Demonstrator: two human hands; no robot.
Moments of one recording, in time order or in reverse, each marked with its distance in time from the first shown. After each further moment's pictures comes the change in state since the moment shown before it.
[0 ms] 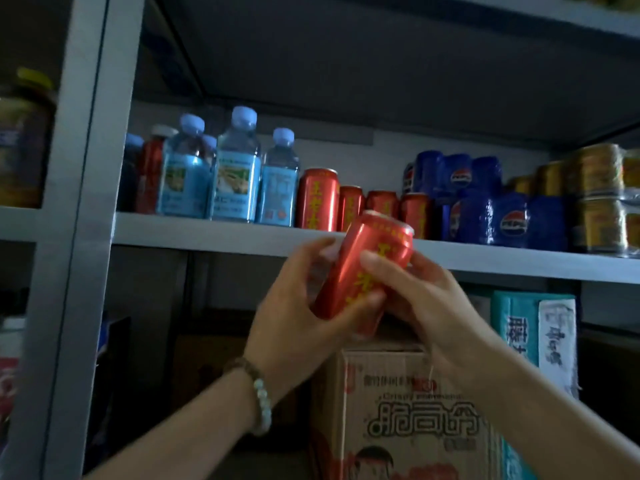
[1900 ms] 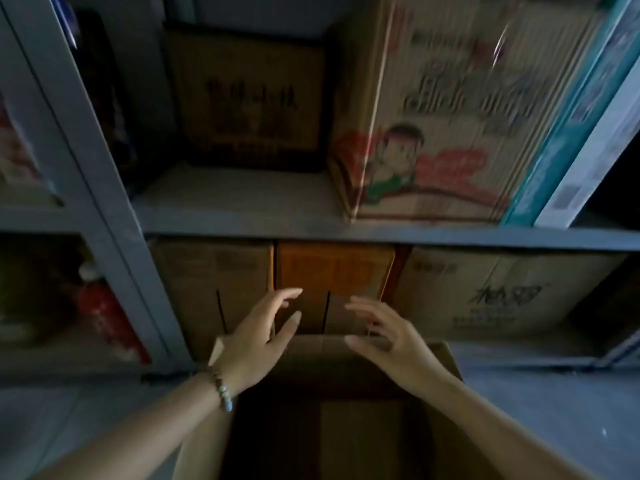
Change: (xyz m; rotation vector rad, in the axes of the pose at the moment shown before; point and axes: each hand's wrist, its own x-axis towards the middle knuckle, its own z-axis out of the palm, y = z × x) left_hand -0.351 -0.127 0.013 0.189 -0.521 -0.660; right_hand -0.250 0.300 -0.011 -0.414 -0.396 0.423
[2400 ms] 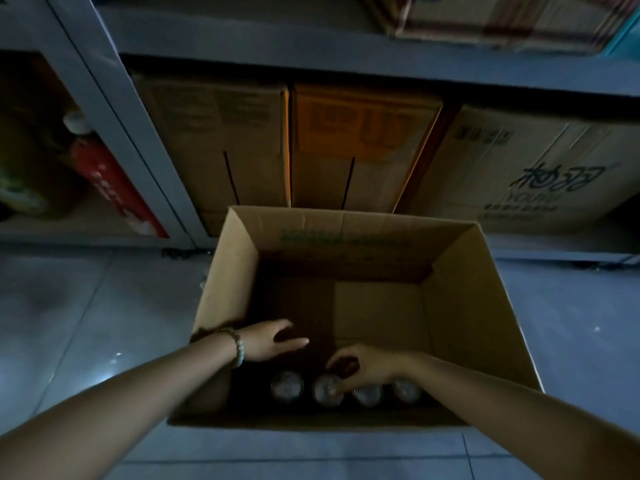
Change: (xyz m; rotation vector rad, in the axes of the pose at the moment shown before) left_hand -0.123 -0.130 0.103 0.108 -0.893 -0.593; right_hand -0.086 0.159 0.146 -0.088 -0.932 0.586
